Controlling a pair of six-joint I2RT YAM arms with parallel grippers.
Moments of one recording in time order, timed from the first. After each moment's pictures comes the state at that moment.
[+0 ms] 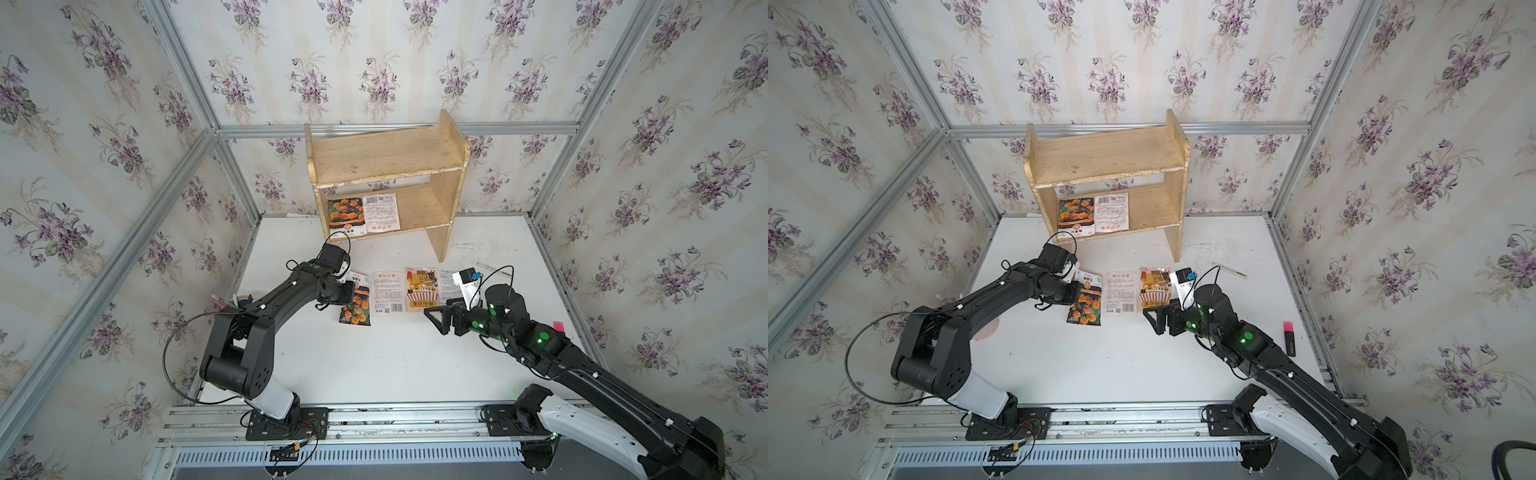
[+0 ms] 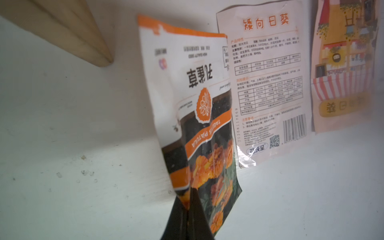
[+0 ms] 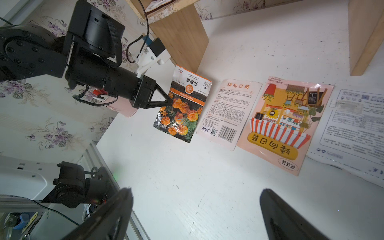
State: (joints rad) left arm -0.30 1.61 1.07 -0.66 0.12 -0.19; right arm 0.69 0.86 0.64 -0.27 -0.22 0.46
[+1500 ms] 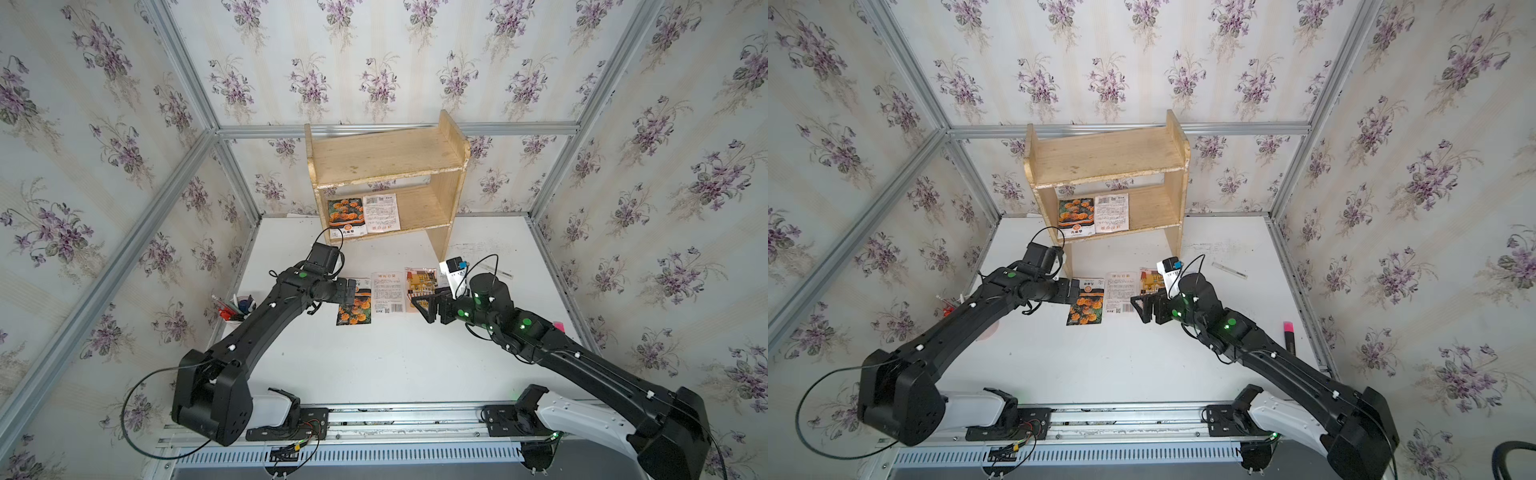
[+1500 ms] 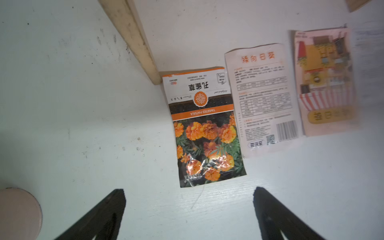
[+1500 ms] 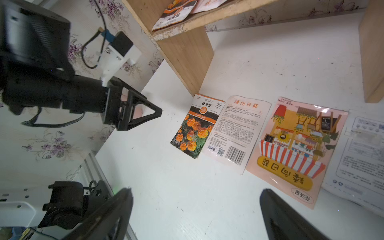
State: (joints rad) left arm -0.34 1.31 1.05 -0.76 -0.01 -0.23; right arm 0.76 1.07 0.78 -0.17 -0.14 0.46
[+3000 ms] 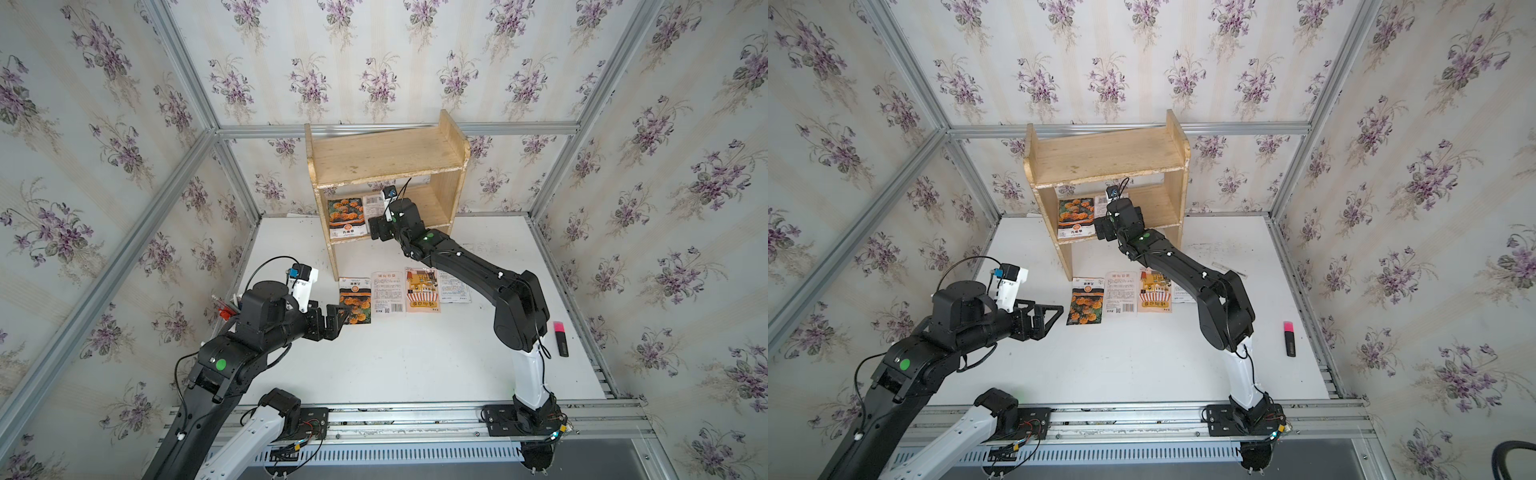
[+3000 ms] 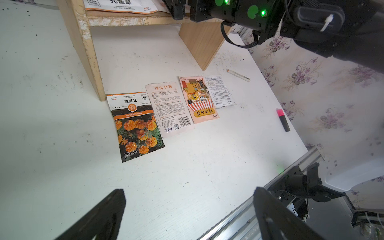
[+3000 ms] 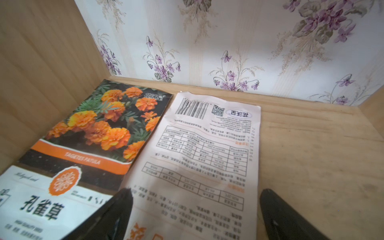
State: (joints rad) left arm -0.40 0.69 1.03 -0.95 0.22 -0.35; right arm 0.71 2.09 1.84 -0.17 0.25 0.12
